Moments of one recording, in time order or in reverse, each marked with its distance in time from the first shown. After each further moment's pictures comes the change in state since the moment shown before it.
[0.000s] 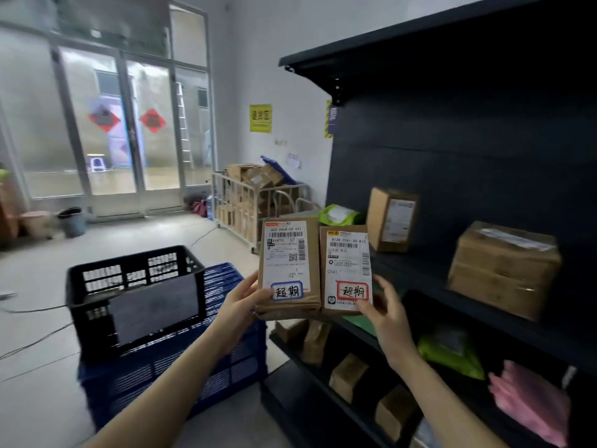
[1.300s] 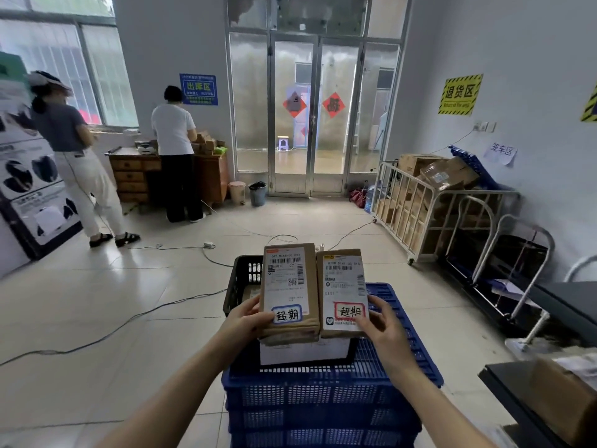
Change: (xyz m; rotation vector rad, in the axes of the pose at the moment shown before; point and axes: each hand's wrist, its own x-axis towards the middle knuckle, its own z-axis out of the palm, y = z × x) left_hand 0.109 0.008 -0.396 0.106 0.612 -0.160; right_hand 0.248 0.121 0.453 0.100 -0.655 0.141
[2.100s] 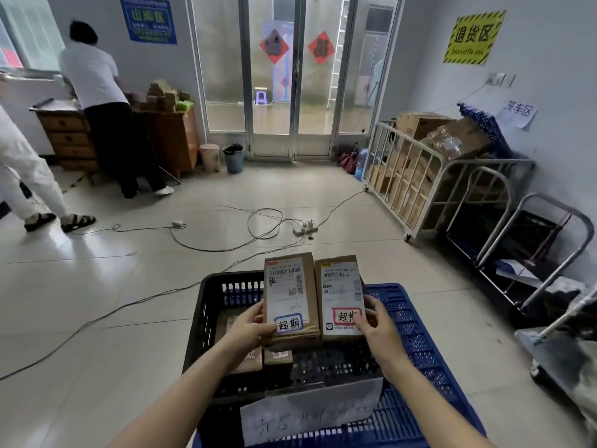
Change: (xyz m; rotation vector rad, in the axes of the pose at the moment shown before) left_hand 0.325 -0.058 -0.081 0.003 -0.005 -0.269; right_hand 0.295 0.106 0.059 -0.092 0.069 0.229
